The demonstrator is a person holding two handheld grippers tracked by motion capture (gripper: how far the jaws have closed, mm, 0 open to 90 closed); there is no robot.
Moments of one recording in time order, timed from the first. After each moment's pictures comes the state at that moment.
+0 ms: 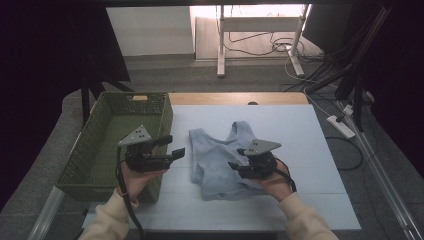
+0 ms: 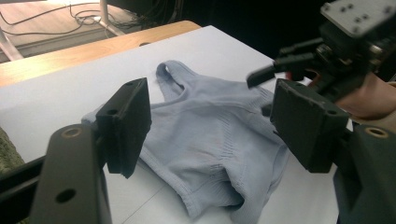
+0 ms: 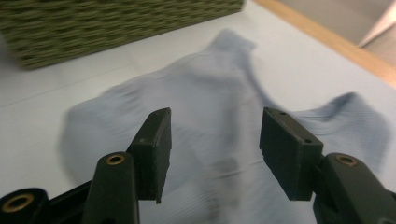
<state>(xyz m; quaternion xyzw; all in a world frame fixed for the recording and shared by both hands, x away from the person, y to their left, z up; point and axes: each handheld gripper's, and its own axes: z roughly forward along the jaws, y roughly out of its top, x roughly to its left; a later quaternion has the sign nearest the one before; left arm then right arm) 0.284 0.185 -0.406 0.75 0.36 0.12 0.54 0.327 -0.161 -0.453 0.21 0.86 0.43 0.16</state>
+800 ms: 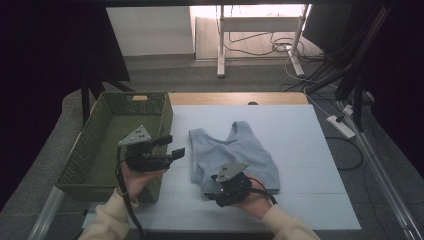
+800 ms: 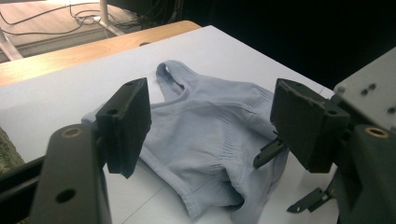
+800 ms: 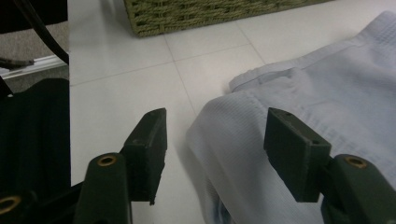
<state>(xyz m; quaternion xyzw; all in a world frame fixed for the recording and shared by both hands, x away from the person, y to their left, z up) 0.285 0.186 -0.407 0.75 0.36 0.11 0.54 0.284 -0.101 -0.484 0.12 0.91 0.40 0.07</state>
